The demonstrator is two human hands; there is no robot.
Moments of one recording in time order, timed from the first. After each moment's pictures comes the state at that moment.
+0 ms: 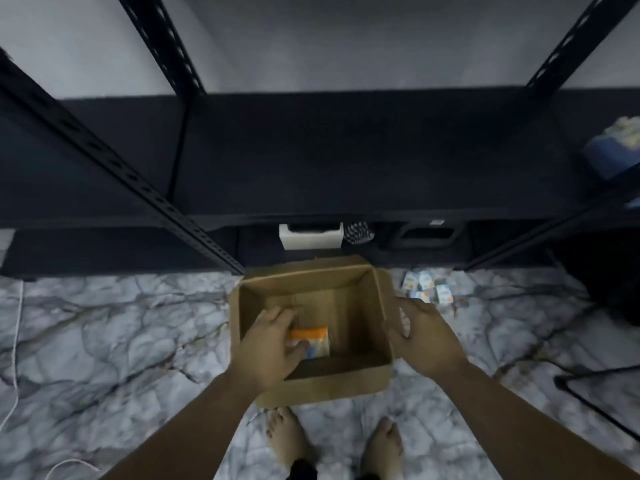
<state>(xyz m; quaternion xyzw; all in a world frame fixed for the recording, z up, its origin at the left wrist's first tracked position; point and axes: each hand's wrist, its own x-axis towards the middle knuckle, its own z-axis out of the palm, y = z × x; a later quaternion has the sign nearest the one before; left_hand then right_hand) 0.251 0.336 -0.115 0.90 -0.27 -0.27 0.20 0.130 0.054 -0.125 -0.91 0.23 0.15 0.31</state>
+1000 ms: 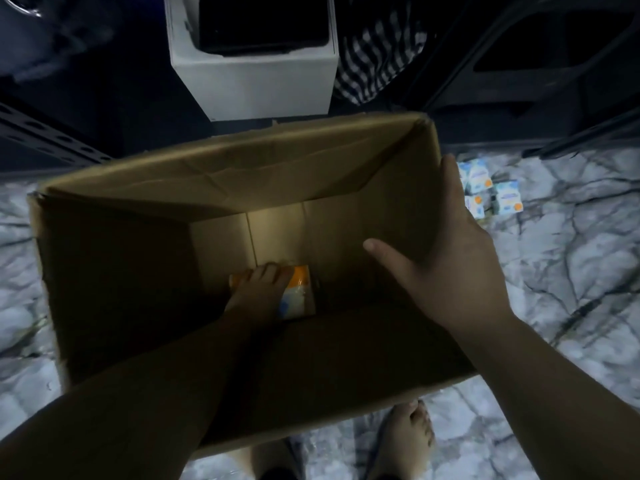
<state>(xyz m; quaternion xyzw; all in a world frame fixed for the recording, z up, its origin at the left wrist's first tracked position) 0.266 0.317 -0.621 0.84 -0.35 -0.42 -0.03 0.175 0.066 -0.402 -0.88 0.34 0.05 0.33</state>
